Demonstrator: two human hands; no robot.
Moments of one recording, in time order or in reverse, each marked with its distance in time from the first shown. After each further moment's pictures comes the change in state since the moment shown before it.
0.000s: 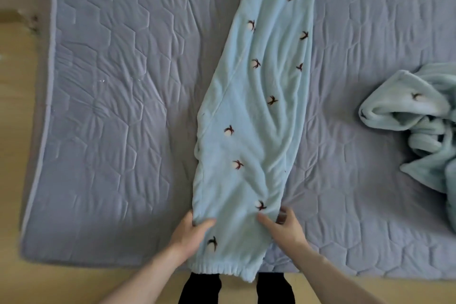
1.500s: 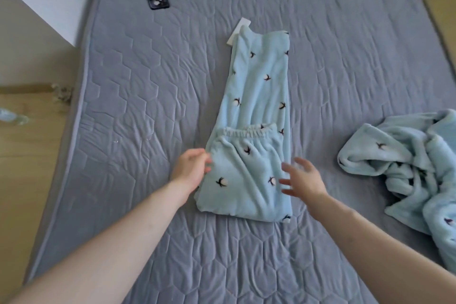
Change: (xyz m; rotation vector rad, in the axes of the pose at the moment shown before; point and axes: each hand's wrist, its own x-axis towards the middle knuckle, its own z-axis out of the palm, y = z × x) left_hand -0.019 0.263 -0.060 -0.198 0.192 0.360; right_hand -0.019 -0.225 -0.091 0.271 0.100 -0.216
